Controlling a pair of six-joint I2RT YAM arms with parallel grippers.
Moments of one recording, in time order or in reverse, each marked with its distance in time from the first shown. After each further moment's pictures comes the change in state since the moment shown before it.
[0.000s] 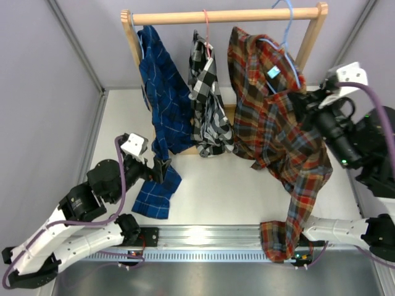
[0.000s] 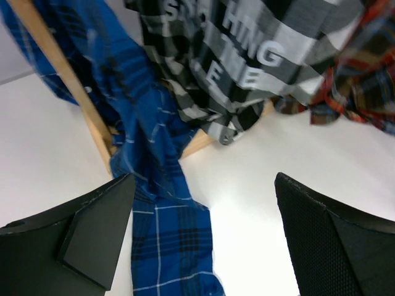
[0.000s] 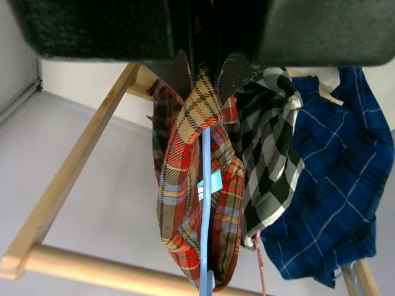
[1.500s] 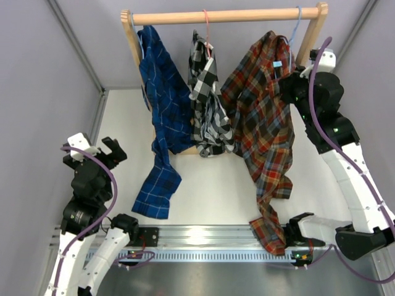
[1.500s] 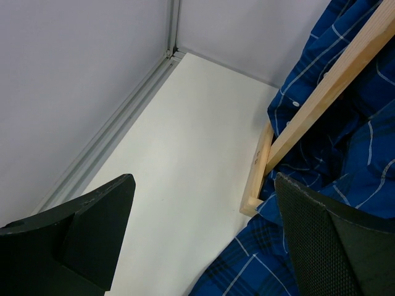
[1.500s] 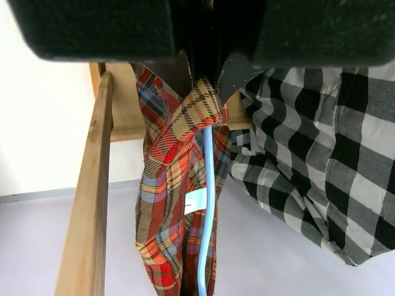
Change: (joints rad) left arm 0.664 -0.128 -0.099 0.072 -0.229 -0.177; right arm -0.666 0.203 -0.322 0.271 -0.357 0.476
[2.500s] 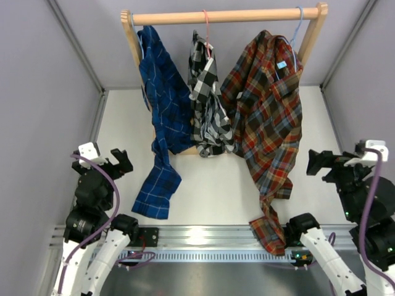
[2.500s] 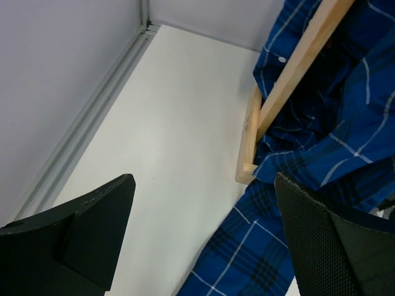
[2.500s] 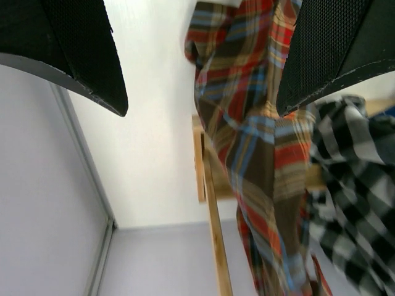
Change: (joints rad) left arm 0.002 -0.119 -0.100 -0.058 0.117 0.021; right arm -0.053 -0.806 -0.333 -0.394 0.100 -0.208
